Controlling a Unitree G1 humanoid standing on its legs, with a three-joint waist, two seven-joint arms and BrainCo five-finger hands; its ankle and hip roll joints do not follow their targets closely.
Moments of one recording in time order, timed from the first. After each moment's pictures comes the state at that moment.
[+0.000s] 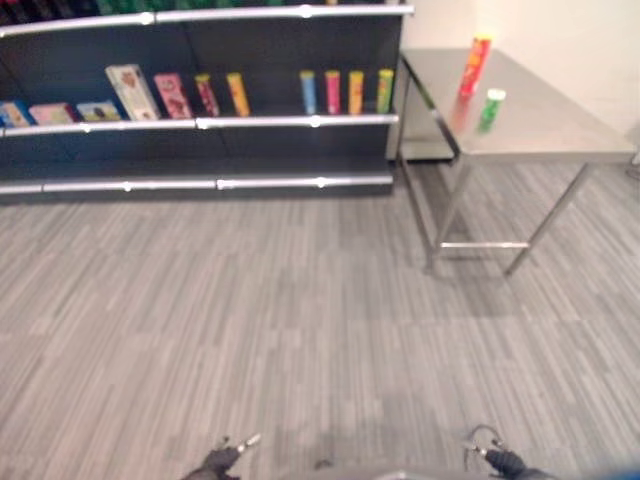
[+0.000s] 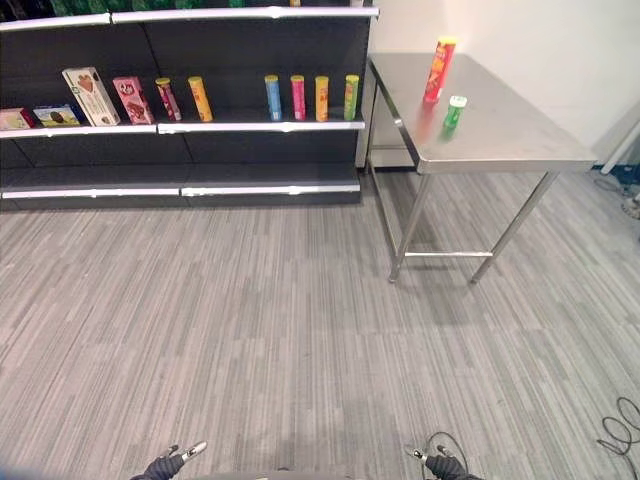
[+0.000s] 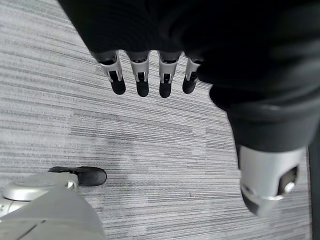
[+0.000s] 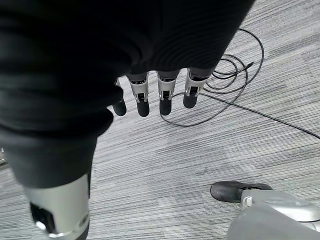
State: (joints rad) left arm 0.07 0.25 -0.11 1.19 -0.31 -0.11 0.01; right arm 0.04 -0.30 0.11 1.18 0.32 -0.05 -0.03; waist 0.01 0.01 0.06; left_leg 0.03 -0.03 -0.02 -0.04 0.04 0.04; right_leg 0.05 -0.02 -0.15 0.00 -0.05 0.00
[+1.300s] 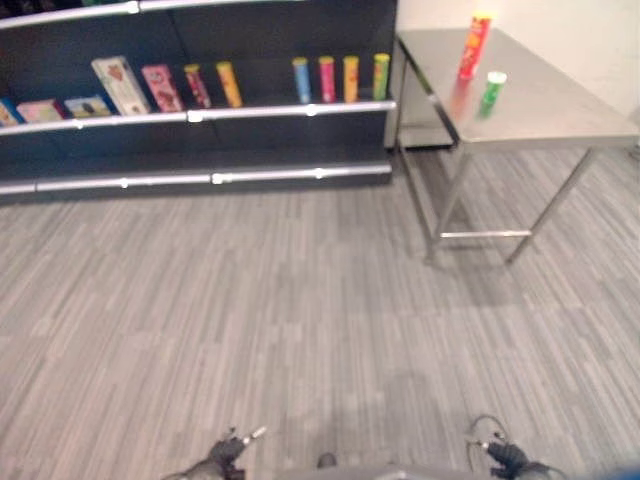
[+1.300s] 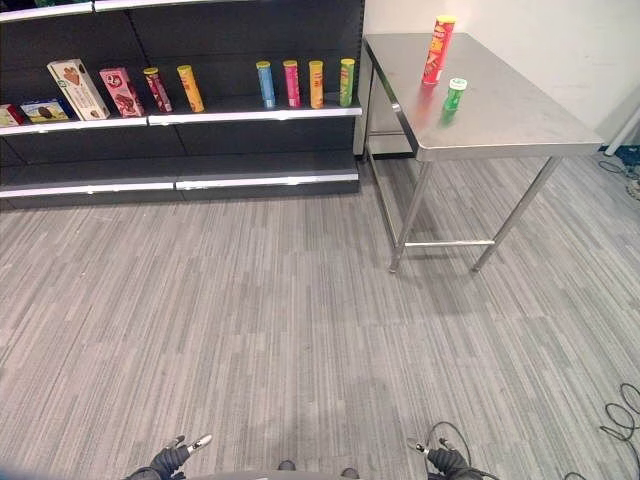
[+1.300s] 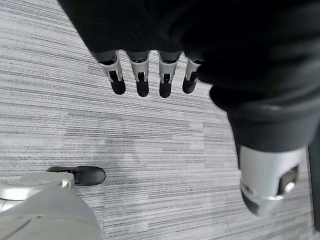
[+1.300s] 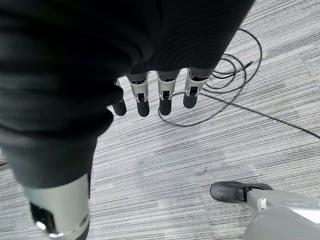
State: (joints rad) left arm 0.07 0.25 -0.12 1.18 -0.27 -0.12 0.01; right arm 0.03 -0.30 0.11 1.17 0.32 -0.05 -0.03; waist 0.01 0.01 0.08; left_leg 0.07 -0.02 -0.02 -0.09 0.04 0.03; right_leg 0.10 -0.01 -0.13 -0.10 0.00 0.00
